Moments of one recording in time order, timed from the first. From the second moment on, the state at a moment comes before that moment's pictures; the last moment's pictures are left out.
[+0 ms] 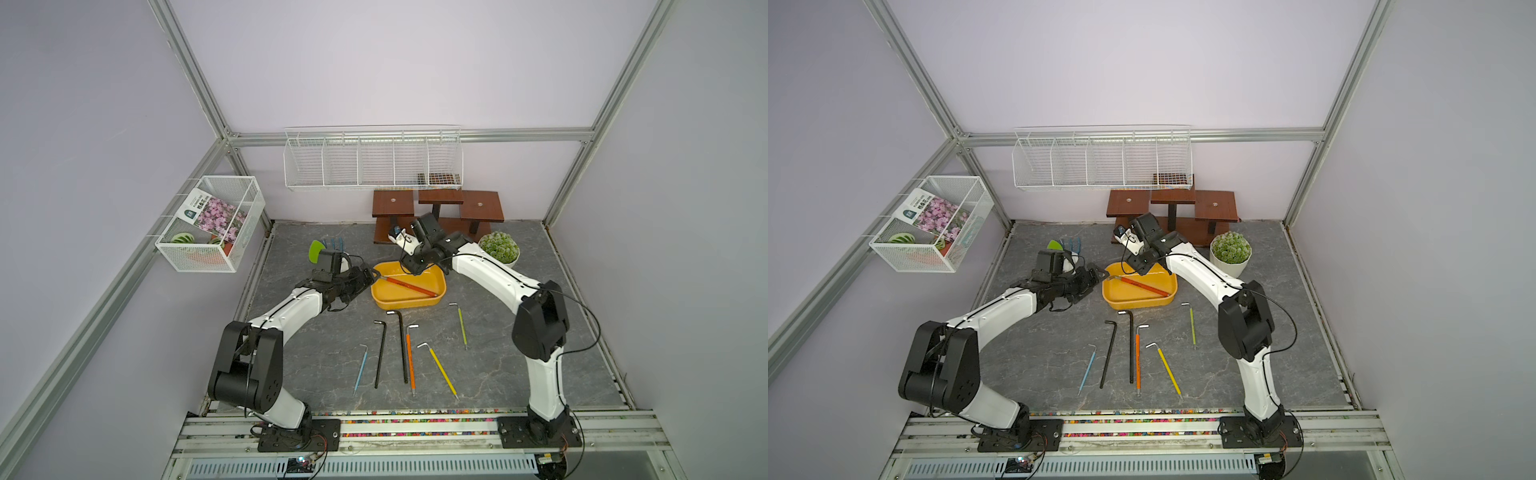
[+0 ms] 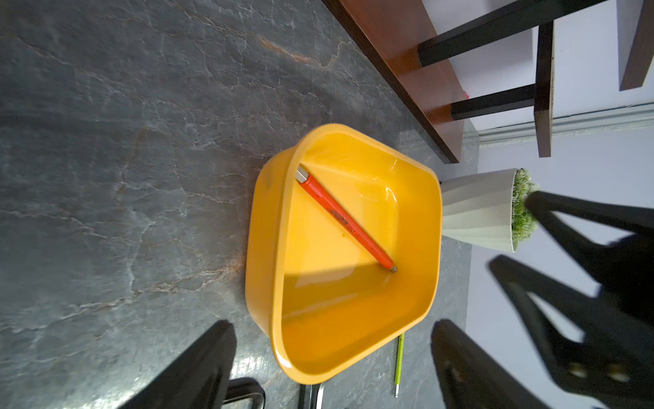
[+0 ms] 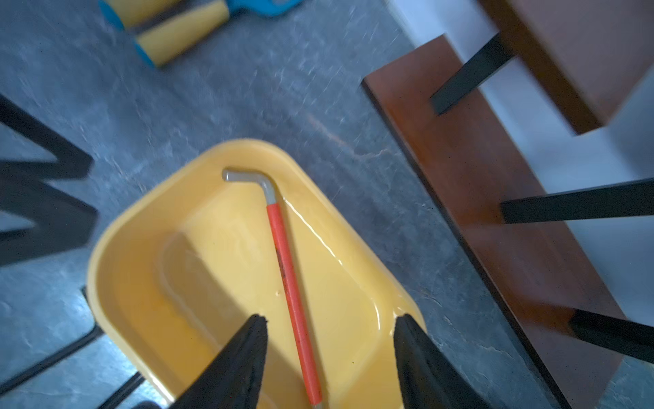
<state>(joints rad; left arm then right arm) -0.30 1.56 0.94 -0.14 0.45 -0.79 0.63 2.02 1.87 -0.69 0.02 -0.33</state>
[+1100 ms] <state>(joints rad) -0.35 1.84 1.15 -0.21 0.35 -0.71 0.60 1.34 1.10 -0.59 0.13 0.16</state>
